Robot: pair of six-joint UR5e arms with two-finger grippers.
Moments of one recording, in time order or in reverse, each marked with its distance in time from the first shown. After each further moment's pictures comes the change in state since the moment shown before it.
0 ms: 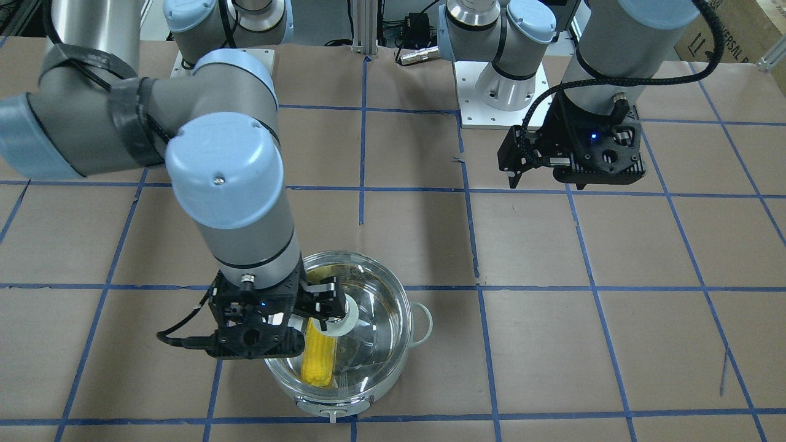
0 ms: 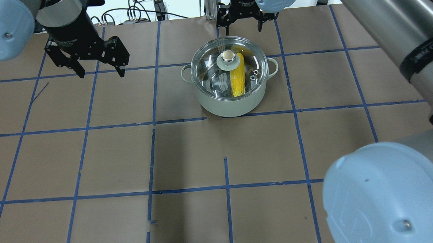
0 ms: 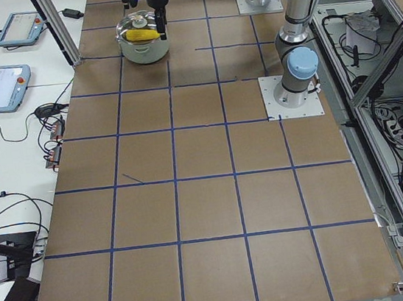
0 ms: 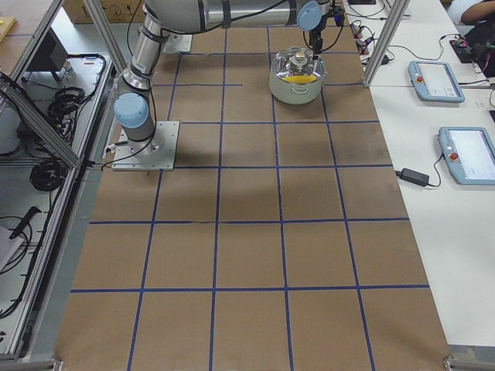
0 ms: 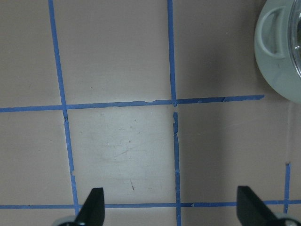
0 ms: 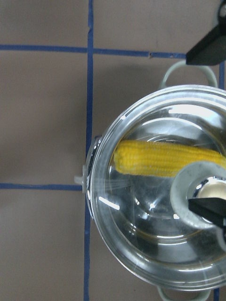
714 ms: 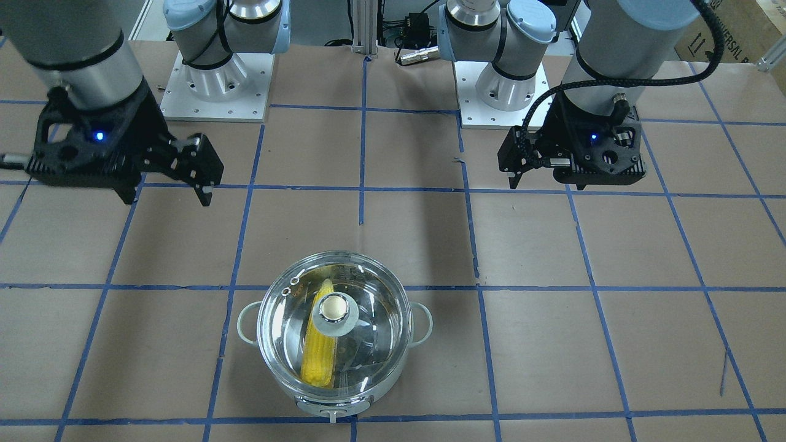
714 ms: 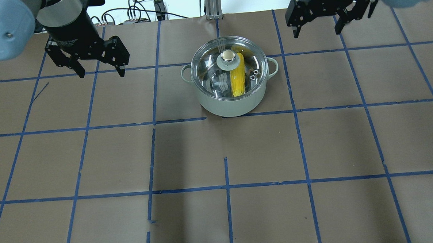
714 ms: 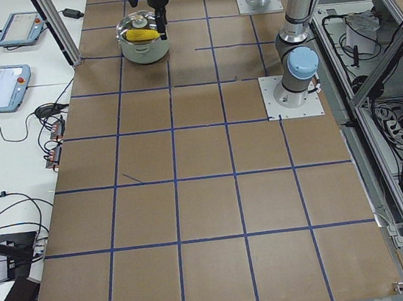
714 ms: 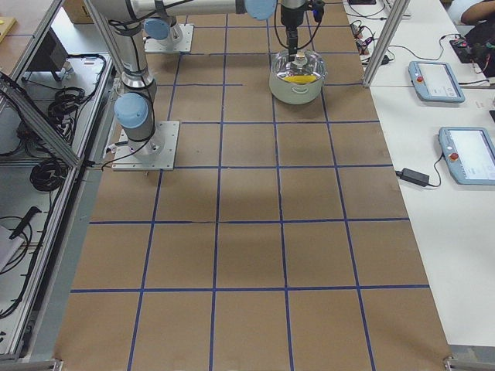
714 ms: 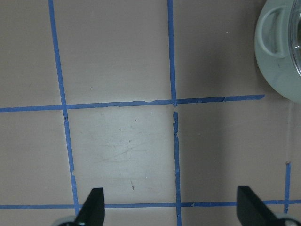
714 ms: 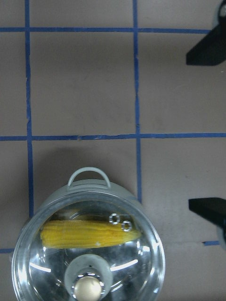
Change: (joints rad) left arm 0.000 0.000 0.001 0.000 0.001 -0.001; right arm -0.173 -0.452 0.367 0.117 -0.004 -0.143
